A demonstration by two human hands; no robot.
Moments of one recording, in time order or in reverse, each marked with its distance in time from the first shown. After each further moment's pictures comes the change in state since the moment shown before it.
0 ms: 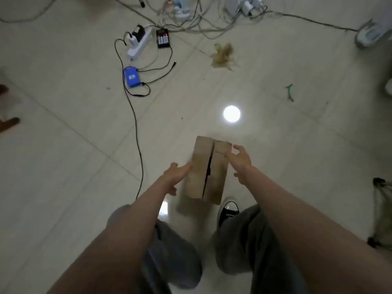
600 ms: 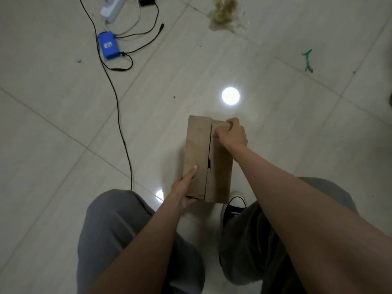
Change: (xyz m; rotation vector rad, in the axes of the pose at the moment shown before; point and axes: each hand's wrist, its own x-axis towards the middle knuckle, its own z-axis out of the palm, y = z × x) left_hand 0.121 -0.068 0.090 -0.809 -0.146 -0.149; right_hand 0.109 0.019 0.056 -0.295 0.133 -0.172
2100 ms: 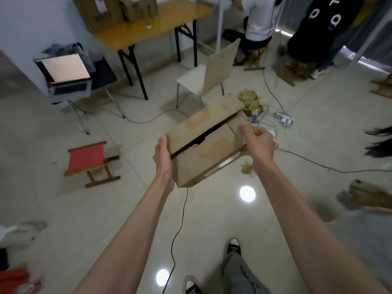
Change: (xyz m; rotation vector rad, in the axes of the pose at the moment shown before) left_hand -0.706 0.343 -0.143 -0.343 0.124 0.879; right_hand -0.538 -0.560 -0.320 0.493 0.103 -0.442
